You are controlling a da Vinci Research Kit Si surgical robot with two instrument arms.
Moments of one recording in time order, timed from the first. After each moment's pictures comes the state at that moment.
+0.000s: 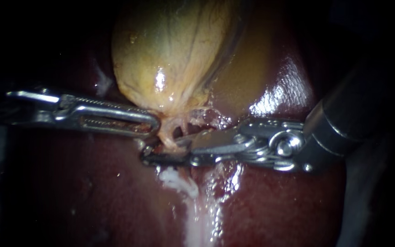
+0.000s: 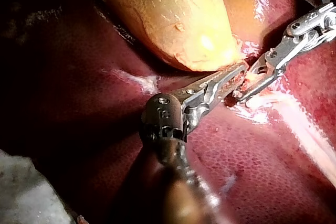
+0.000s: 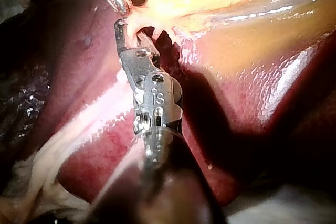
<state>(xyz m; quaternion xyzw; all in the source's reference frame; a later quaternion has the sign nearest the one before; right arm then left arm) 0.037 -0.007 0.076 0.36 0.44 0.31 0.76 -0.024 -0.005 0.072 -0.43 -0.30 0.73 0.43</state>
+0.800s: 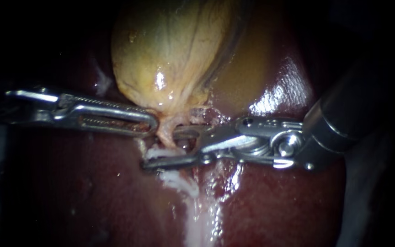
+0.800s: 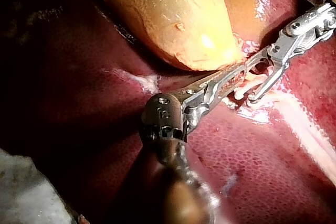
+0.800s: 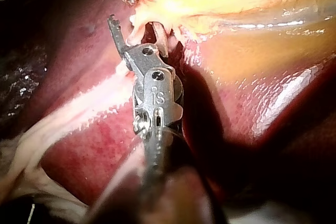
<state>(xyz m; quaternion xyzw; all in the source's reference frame) 0.037 -0.006 0.076 0.29 0.52 0.26 0.76 -0.024 -0.005 0.072 -0.43 -0.30 0.73 0.43</state>
